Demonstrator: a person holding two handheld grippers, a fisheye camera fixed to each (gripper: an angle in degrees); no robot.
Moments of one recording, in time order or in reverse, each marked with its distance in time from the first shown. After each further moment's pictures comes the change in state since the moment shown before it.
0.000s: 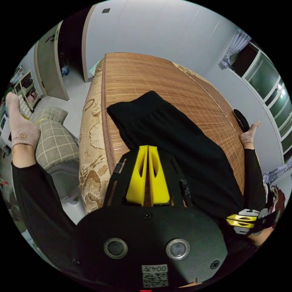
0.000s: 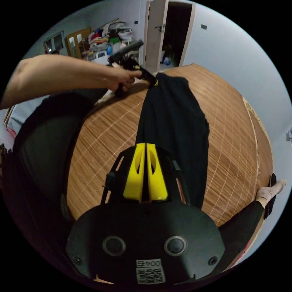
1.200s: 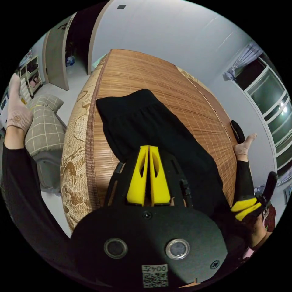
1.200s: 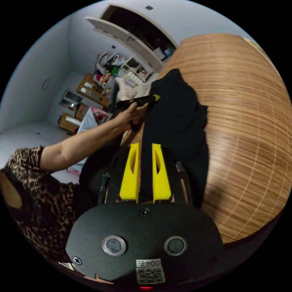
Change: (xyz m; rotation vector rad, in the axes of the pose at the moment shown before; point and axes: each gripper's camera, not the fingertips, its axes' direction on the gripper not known) left arm 0.117 -0.026 0.023 0.012 0.041 -0.104; right arm 0.332 -0.004 0.083 -0.083 -0.541 0.418
